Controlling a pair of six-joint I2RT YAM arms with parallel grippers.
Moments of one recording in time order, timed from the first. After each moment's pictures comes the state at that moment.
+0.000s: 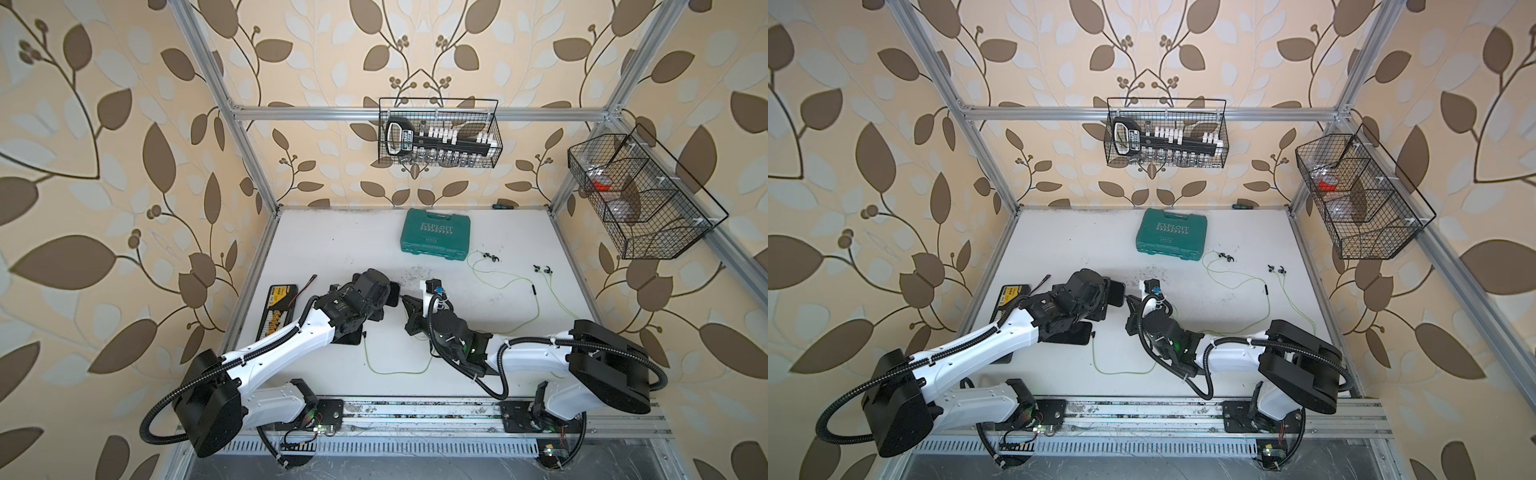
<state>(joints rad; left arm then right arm) -0.73 1.19 0.83 -0.43 -0.29 -1.99 1.08 1.52 0.60 0.67 0.50 0.56</state>
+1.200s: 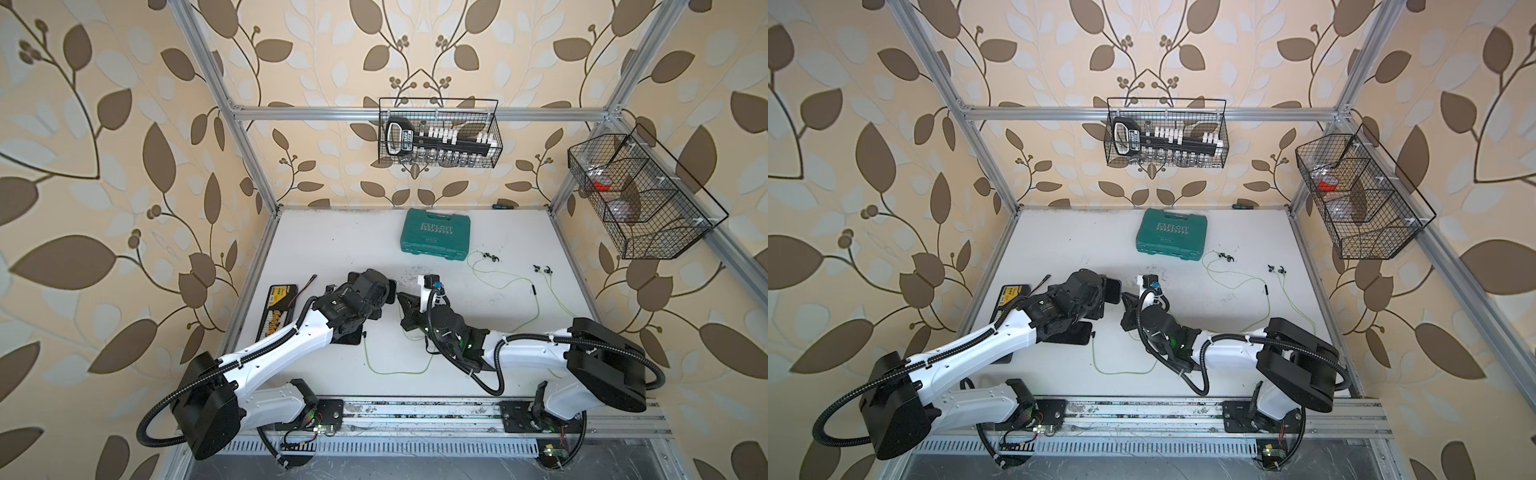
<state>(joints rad) -0.73 1.17 0.83 -0.44 -0.35 -2.03 1.07 1.54 0.65 0.66 0.44 0.64</state>
